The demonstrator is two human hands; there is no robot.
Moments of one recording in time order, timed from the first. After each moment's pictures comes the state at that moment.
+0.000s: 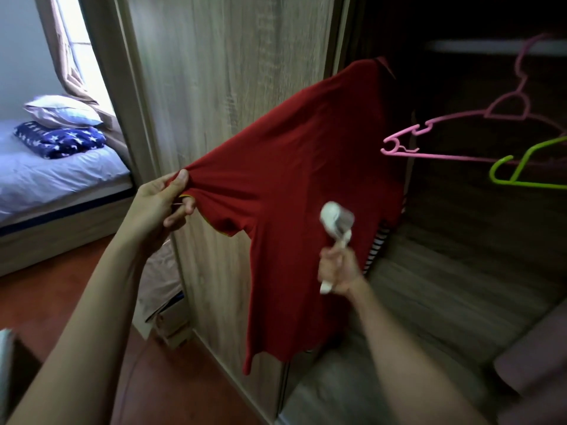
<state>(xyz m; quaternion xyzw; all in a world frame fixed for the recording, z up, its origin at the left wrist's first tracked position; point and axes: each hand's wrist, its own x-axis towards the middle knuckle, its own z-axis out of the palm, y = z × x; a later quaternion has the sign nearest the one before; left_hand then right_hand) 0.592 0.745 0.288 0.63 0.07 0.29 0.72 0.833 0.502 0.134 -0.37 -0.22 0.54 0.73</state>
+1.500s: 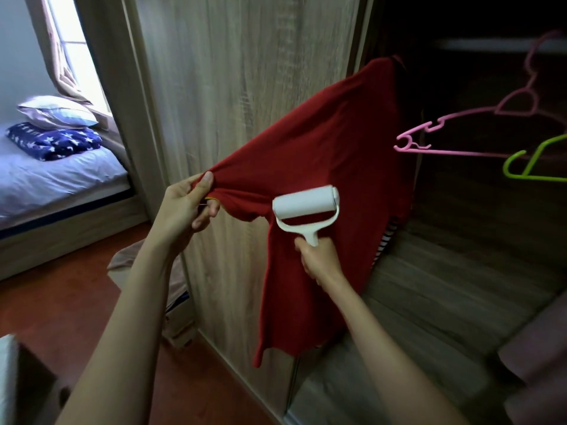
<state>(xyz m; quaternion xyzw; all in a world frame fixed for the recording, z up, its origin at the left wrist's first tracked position) 0.594 0.749 0.285 0.65 0.04 0.31 0.69 0.715 0.559 0.209 -0.79 -0.15 0.09 0.59</state>
